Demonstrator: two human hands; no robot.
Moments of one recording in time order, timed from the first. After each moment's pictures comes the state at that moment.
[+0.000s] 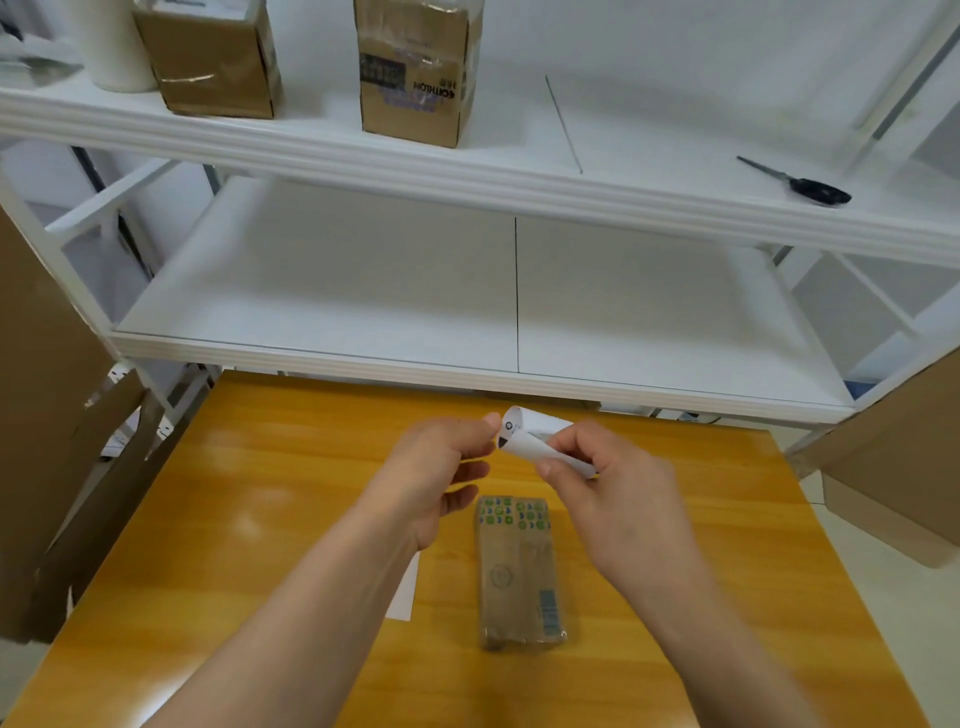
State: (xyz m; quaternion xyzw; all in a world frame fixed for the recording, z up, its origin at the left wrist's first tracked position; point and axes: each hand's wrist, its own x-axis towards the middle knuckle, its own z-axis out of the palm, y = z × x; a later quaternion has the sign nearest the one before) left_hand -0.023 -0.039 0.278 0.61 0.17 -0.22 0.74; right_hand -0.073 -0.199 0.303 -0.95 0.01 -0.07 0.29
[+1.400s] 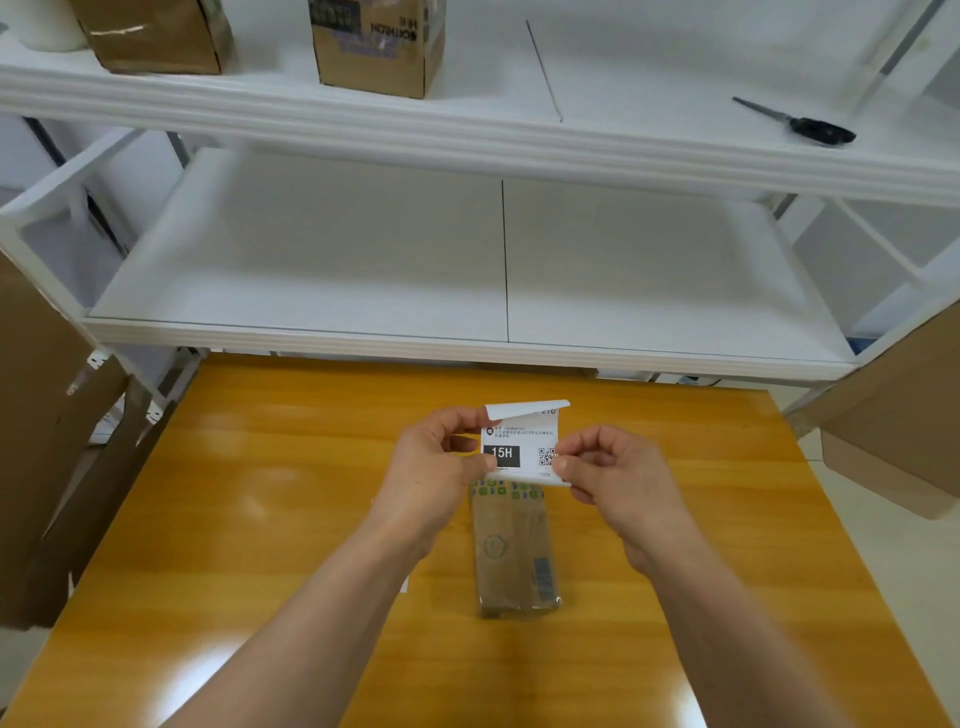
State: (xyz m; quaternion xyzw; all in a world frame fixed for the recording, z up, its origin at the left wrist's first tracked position) left_hand -0.033 -0.057 0.231 0.69 0.08 -0.13 0.70; right_hand -0.055 -0.239 0.242 -0.76 0.21 0.05 0.61
